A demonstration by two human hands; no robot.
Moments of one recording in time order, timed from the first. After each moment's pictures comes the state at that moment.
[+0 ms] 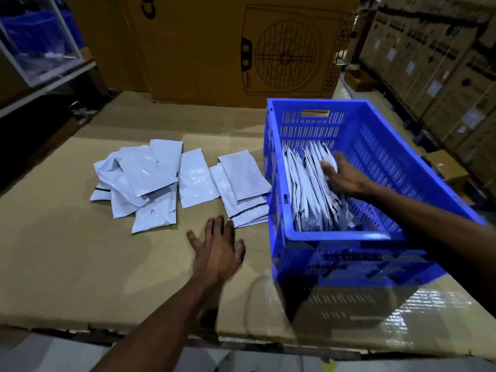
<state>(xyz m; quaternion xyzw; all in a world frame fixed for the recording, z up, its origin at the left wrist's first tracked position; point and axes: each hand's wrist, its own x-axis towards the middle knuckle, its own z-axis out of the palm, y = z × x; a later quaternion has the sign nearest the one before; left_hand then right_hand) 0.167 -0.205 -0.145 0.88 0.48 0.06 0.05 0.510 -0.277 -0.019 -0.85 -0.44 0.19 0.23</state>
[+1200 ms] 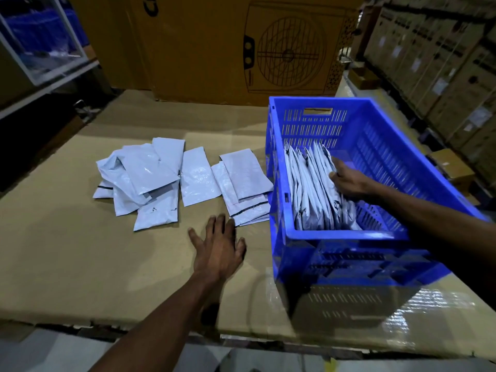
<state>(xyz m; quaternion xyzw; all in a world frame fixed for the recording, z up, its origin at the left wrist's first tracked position) 0.167 -0.207 -0.141 0.87 0.48 0.06 0.07 0.513 -0.280 -0.026 -0.85 -0.43 0.23 0.21</state>
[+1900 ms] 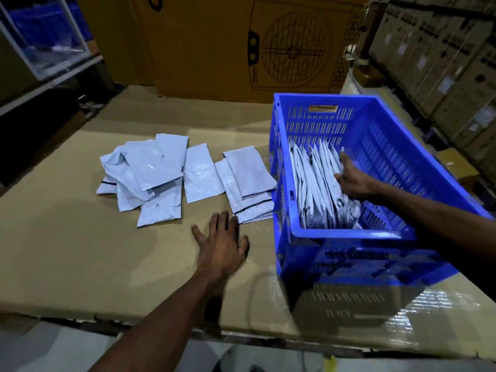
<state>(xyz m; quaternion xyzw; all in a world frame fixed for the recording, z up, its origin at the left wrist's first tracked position) 0.167 -0.206 -0.142 0.88 0.48 0.06 0.06 0.509 -0.282 -0.028 -0.84 -0.43 0.25 0.21</state>
